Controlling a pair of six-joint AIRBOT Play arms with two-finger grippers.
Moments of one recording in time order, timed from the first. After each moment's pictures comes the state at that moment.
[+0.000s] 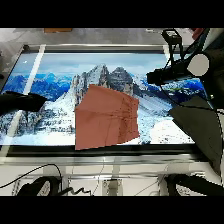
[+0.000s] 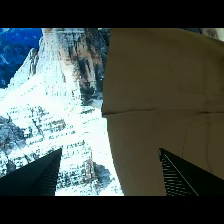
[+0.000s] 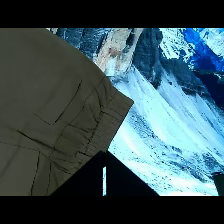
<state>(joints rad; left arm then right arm) 0.17 -0.77 1.16 1.16 -1.23 -1.21 0.30 -1.30 1.69 -1.56 1.32 1.62</state>
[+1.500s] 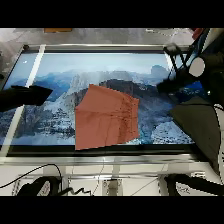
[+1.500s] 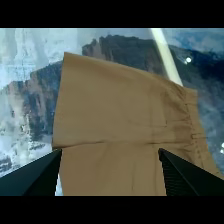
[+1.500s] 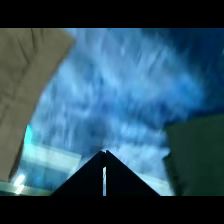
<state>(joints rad) 0.17 -0.77 1.16 0.94 -1.16 -1.22 0.10 -1.34 1.54 -1.54 1.44 1.35</state>
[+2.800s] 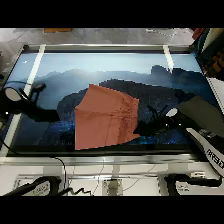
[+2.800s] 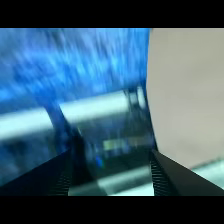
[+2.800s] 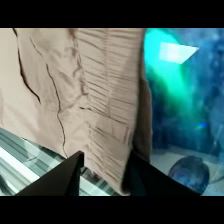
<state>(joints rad) 0.18 -1.26 1.05 1.27 -1.37 -1.17 0.07 -1.45 0.75 -0.74 1.09 1.19</state>
